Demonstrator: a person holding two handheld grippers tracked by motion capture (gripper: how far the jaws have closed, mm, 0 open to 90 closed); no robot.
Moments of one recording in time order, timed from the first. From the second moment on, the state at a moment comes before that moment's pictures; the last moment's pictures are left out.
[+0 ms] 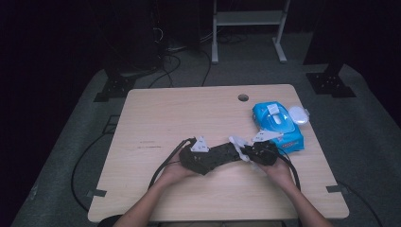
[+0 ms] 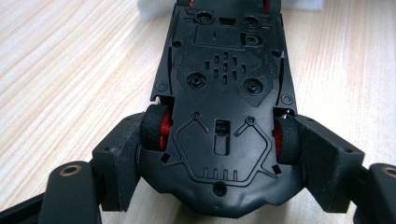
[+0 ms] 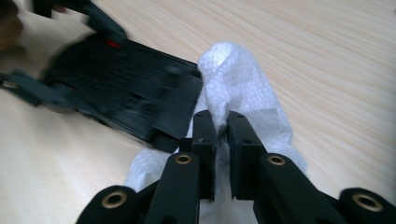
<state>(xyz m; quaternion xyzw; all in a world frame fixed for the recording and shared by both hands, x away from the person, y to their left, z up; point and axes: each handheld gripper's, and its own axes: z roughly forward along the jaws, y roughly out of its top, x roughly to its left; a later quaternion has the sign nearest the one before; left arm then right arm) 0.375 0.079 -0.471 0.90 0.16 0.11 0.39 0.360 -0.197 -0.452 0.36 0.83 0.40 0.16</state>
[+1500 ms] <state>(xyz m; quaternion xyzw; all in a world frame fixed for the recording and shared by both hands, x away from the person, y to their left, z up) 0.374 0.076 -0.473 0.90 0.15 0.11 0.38 0.361 -0.183 -0.446 0.35 0.83 0.40 0.16</state>
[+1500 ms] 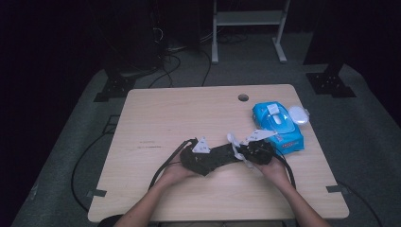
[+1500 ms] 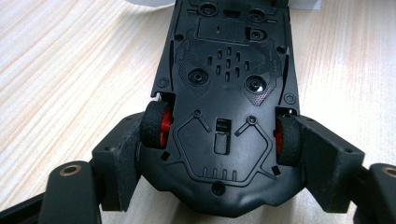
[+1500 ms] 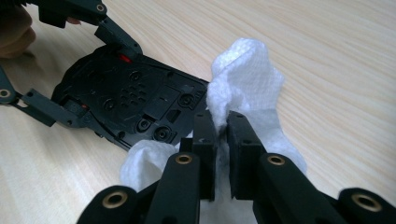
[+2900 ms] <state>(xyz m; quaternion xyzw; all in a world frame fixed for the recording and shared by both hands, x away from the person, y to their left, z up) 0.381 0.083 -0.471 0.90 0.18 0.08 0.40 0.357 -0.178 -0.453 0.34 0.83 0.42 0.14</state>
